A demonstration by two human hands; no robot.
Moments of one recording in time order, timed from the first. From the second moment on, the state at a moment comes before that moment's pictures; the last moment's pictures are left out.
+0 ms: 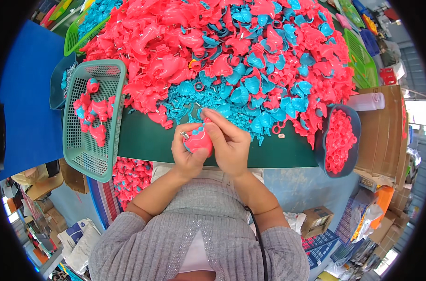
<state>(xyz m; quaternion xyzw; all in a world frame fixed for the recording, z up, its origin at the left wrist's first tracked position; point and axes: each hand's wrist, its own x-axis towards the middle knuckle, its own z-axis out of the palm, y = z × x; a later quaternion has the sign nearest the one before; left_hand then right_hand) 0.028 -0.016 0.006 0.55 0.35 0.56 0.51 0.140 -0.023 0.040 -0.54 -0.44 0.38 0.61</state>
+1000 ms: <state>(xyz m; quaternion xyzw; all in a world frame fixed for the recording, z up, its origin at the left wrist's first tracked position) -0.002 0.041 -0.001 0.09 0.45 0.56 0.69 0.148 0.079 -0.037 -0.69 -0.71 0.07 0.15</state>
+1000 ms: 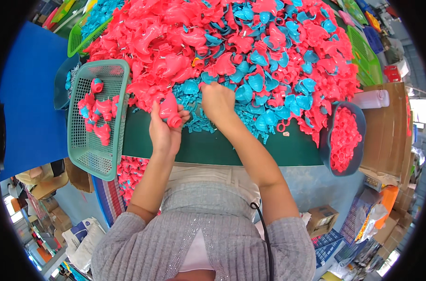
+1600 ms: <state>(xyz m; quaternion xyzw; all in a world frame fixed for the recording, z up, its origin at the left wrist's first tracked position) 0.005 0.048 -0.003 0.10 0.39 0.59 0.70 0.154 0.060 -0.025 -0.61 -0.54 0.33 0.48</state>
